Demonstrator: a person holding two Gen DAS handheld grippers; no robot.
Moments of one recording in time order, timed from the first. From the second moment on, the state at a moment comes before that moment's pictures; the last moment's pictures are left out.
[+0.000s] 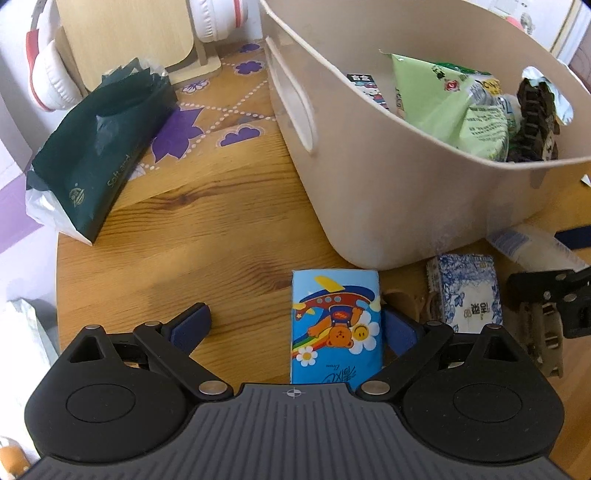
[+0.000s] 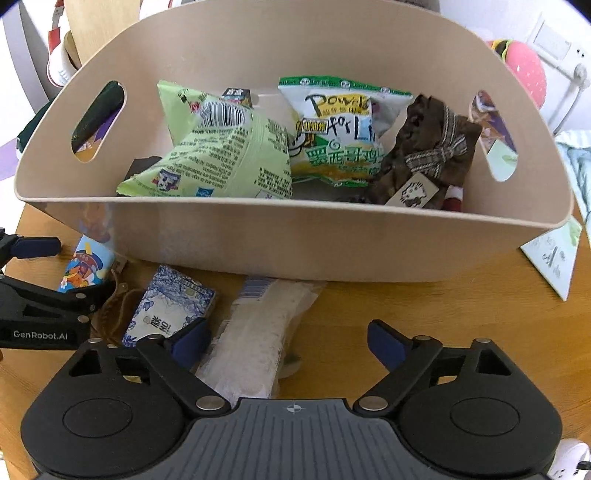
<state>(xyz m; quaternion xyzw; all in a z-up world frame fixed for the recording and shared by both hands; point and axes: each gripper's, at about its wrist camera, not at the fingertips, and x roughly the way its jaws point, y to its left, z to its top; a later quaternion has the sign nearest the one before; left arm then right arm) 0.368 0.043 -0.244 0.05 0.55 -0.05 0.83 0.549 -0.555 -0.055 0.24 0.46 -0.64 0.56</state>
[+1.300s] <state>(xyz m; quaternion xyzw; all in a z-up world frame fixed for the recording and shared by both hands) 0.351 0.045 -0.227 -0.01 0.55 -0.03 0.84 0.472 -0.537 -0.035 0.33 0.39 -0.66 0.55</state>
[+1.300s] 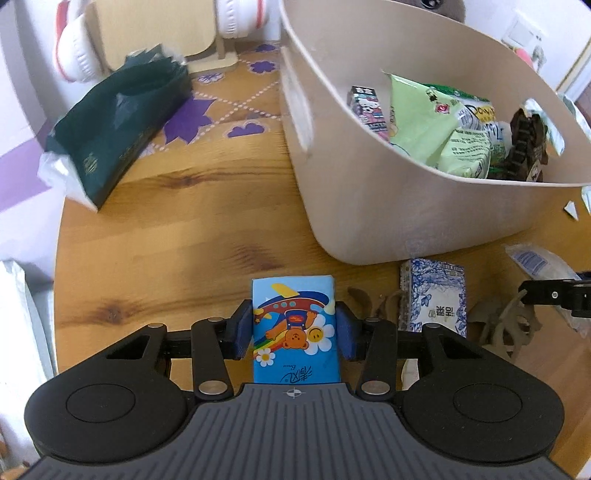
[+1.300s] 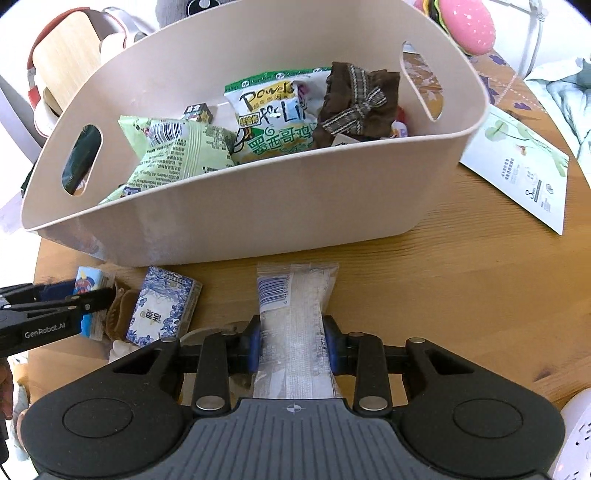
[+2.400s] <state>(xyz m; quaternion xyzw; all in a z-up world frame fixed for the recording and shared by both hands) 0.315 0.035 -0.123 0.01 0.47 -0.07 0.88 0.452 -0.481 0.025 0.29 0.35 -0.68 0.58</state>
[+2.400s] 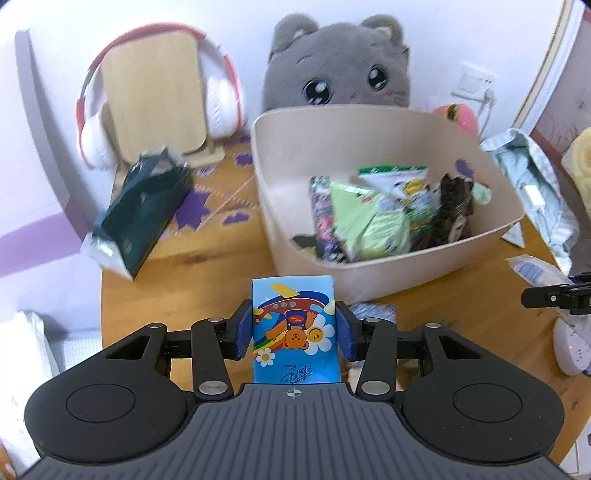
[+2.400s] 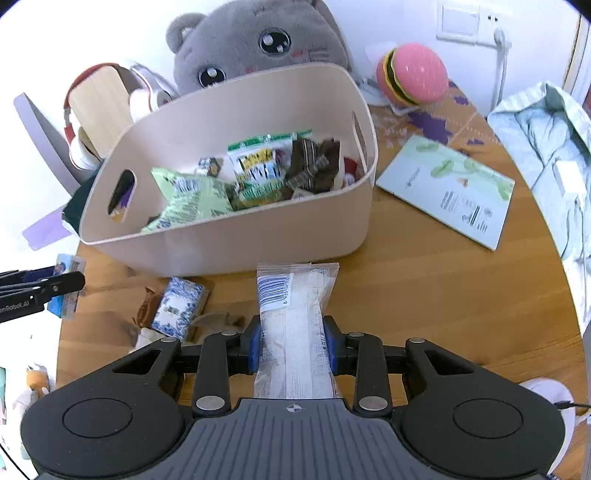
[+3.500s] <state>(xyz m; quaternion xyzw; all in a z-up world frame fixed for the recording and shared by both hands) 0.397 -0.038 -0.064 0.03 0.39 -0.11 0.91 0.463 -0.532 0.113 0.18 0.32 -0.70 0.61</state>
